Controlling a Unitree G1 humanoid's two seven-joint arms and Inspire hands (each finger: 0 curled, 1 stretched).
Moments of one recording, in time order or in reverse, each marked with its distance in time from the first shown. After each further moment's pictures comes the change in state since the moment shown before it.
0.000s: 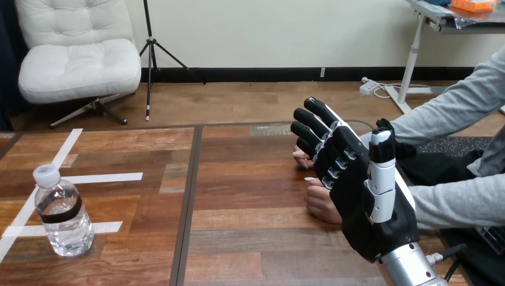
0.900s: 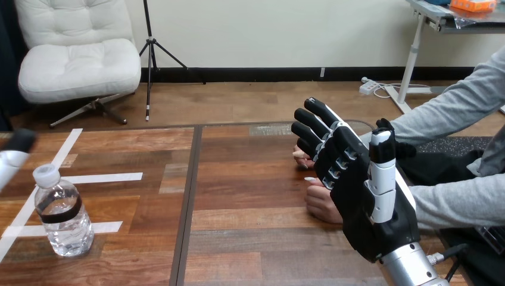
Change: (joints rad) left arm 0.001 0.075 -0.003 0.102 0.049 -0.046 -0.135; right arm 0.000 -0.006 -0.001 0.000 0.000 0.000 0.001
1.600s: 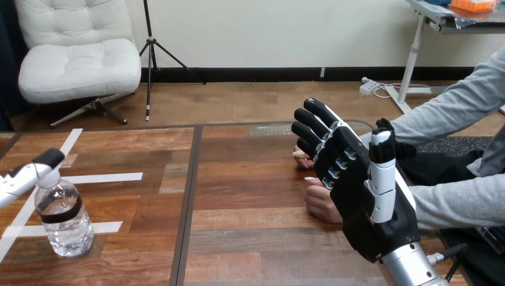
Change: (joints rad) left arm 0.001 0.020 -0.001 0.015 0.079 0.036 0.012; right arm 0.000 0.000 0.000 0.000 0.000 0.000 0.000
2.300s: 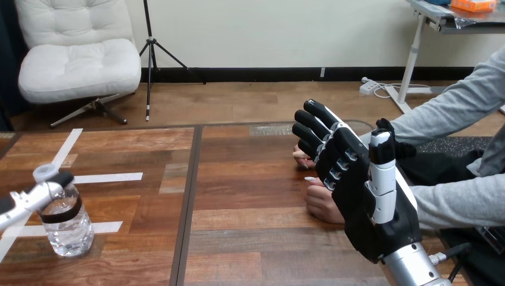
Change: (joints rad) left arm 0.000 0.011 -0.026 0.106 0.074 0.068 0.019; right arm 0.000 -0.021 0.000 0.000 0.001 0.000 0.000
